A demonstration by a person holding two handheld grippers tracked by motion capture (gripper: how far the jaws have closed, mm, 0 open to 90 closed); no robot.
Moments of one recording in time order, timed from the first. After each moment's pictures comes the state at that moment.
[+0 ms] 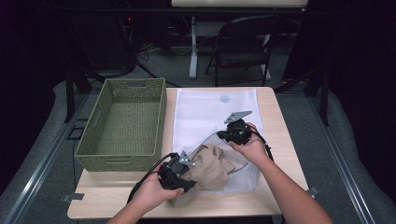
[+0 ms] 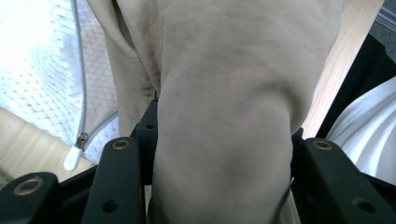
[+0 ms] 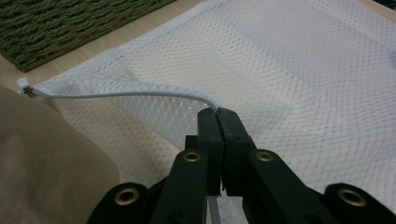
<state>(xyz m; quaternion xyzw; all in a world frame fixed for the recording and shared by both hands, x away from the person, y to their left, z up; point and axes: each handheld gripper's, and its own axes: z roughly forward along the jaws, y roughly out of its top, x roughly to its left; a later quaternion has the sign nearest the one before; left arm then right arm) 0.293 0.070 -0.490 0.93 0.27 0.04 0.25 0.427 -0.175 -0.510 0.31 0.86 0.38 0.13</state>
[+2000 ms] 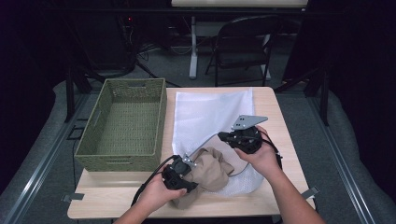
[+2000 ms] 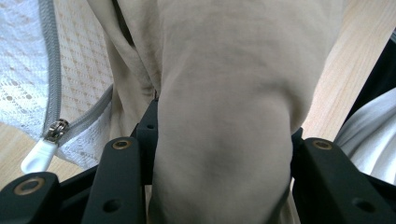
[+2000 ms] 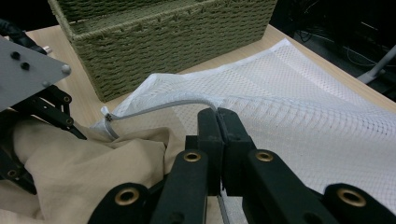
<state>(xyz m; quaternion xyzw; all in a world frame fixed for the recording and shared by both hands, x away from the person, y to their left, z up) 0.303 0.065 -0.518 0.92 0.30 0.01 0.24 0.355 -0.177 -0.441 0.26 0.84 0.44 0.18</state>
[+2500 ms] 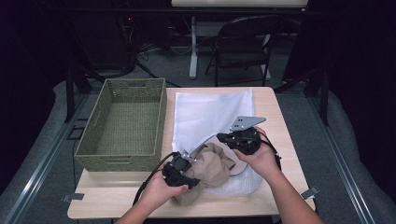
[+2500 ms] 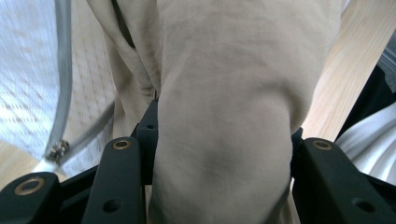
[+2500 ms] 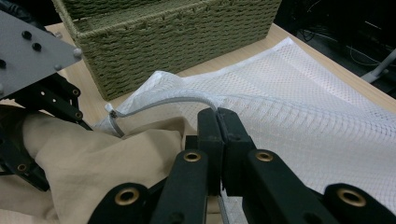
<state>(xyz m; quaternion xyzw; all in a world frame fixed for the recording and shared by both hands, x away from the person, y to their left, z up) 0.310 0.063 -0.511 0.91 0.32 0.01 0.27 0.353 -0.173 -0.442 0.26 0.85 0.44 0.17</state>
